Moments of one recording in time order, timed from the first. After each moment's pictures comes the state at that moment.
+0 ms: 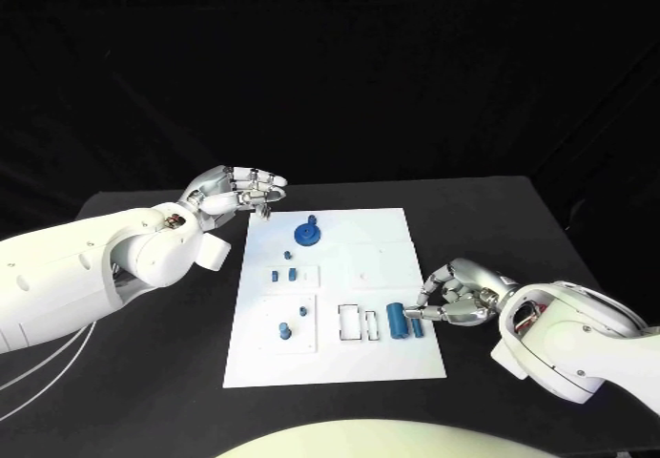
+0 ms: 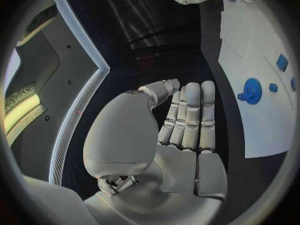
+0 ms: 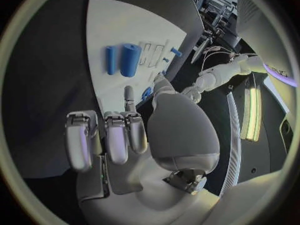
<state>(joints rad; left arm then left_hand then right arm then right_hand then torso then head) 1.16 -0.95 -0.01 1.49 -0.19 -0.10 0.32 1.39 -0.16 0.60 -0.08 0.25 0.81 0.21 0.32 0.30 0.87 0.15 0.55 0.23 1.05 0.06 1.17 0.47 0.17 0.85 0.15 1.10 0.68 1.07 -1.13 -0.13 1.96 -1.18 -0.42 -0.42 1.22 -0.15 -0.04 0.30 0.18 0.95 0.10 0.41 0.46 1.47 0.03 1.56 1.31 1.47 -0.04 1.56 1.31 0.02 1.46 0.06 1.53 1.31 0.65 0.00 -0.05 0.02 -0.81</state>
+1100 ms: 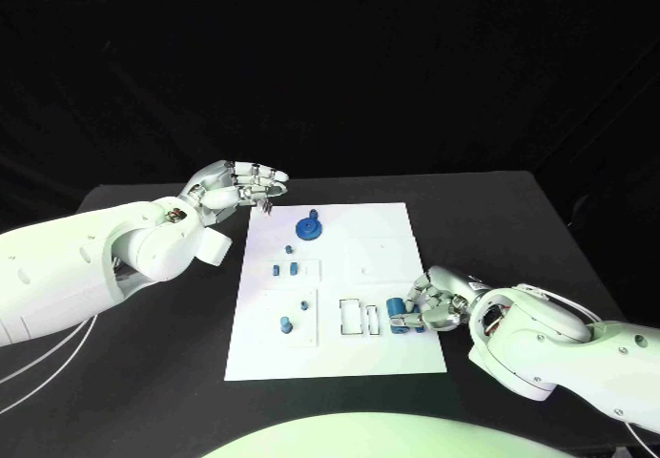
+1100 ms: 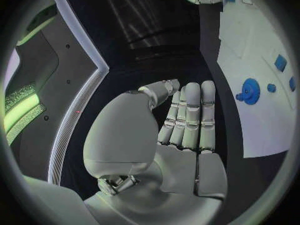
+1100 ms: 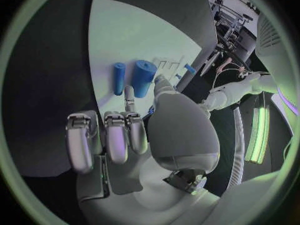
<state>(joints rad) 1.16 -0.95 -0.01 1.50 -0.19 -0.10 0.31 1.38 -0.16 0.60 -0.08 0.25 0.81 0.21 0.32 0.30 0.86 0.15 0.56 0.23 1.05 0.06 1.17 0.47 0.17 0.85 0.15 1.09 0.68 1.02 -0.99 -0.13 1.88 -1.34 -0.39 -0.57 1.21 -0.15 -0.04 0.30 0.18 0.95 0.09 0.41 0.46 1.47 0.02 1.56 1.31 1.47 -0.04 1.56 1.31 0.01 1.47 0.06 1.57 1.31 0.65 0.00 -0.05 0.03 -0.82</state>
